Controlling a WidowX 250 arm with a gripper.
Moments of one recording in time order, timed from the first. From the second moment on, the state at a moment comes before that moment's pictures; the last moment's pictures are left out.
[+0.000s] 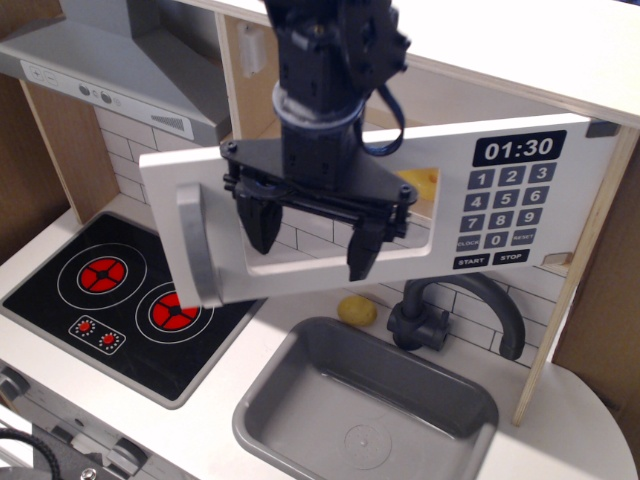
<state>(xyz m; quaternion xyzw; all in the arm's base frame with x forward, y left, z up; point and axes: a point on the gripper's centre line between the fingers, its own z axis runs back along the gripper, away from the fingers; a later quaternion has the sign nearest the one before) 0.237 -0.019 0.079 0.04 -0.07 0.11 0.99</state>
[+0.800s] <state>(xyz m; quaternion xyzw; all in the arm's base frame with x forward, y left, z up) 0.293 0.011 0.083 0.03 -0.18 0.14 0.97</state>
